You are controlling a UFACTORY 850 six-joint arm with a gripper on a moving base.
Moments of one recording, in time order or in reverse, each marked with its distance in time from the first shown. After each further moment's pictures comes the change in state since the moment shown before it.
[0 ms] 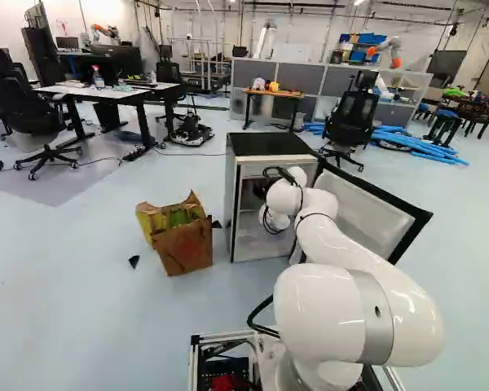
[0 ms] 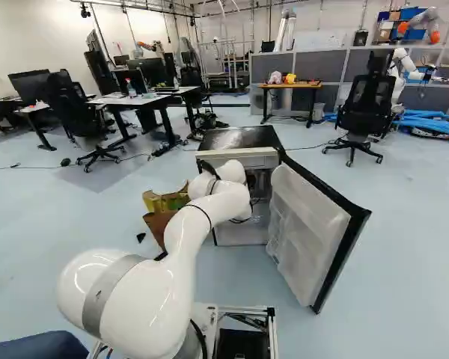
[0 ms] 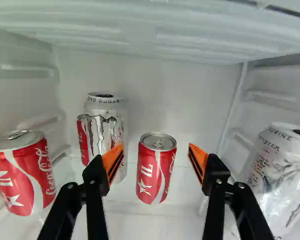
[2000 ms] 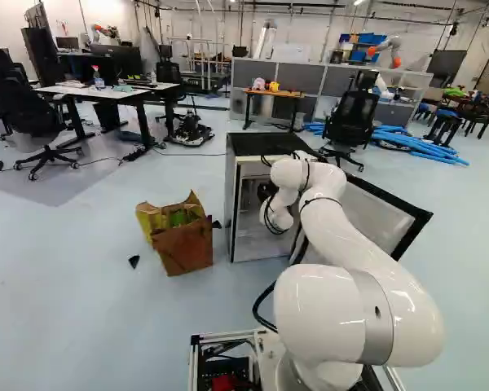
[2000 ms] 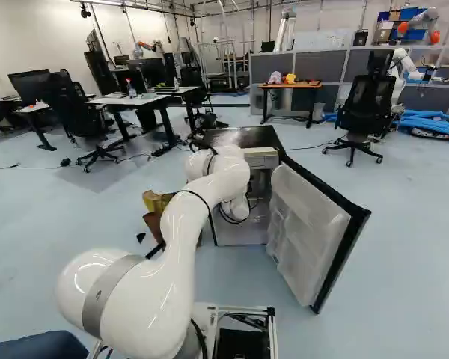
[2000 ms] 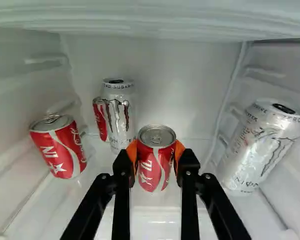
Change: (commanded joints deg) arm 0.0 15.6 27.0 0.9 -1.3 0.0
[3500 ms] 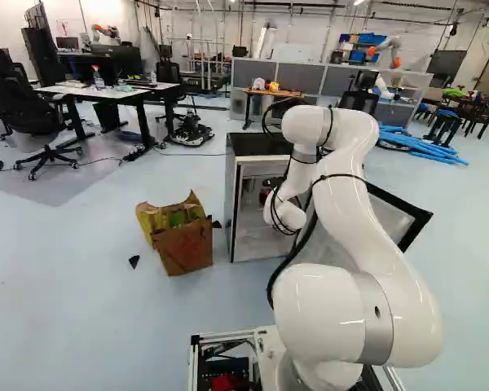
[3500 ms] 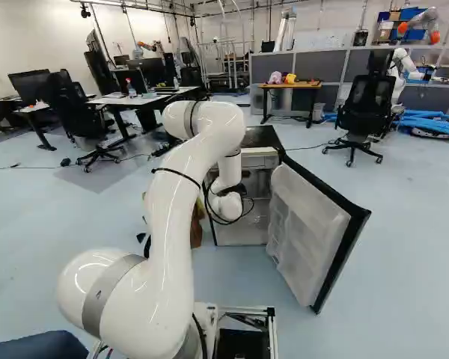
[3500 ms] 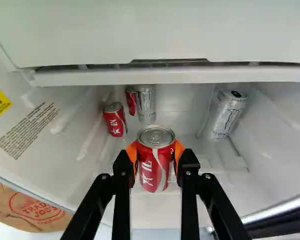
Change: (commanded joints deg) arm -0.4 27.2 39.1 0.0 0.0 0.0
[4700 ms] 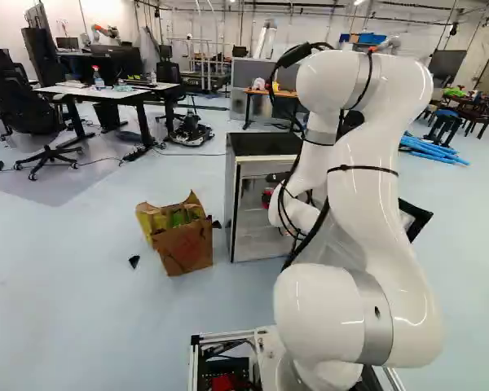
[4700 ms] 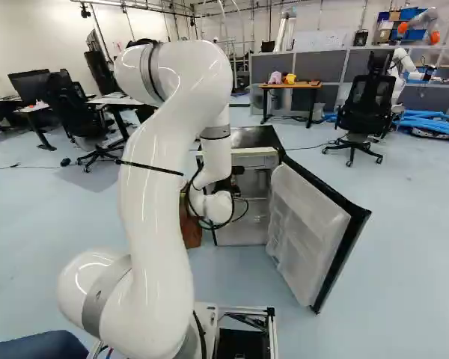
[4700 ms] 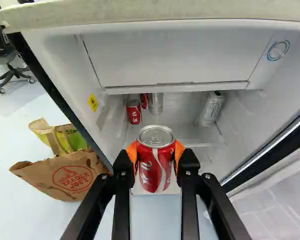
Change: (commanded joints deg) arm -0.5 22.0 25.3 0.0 0.0 0.0
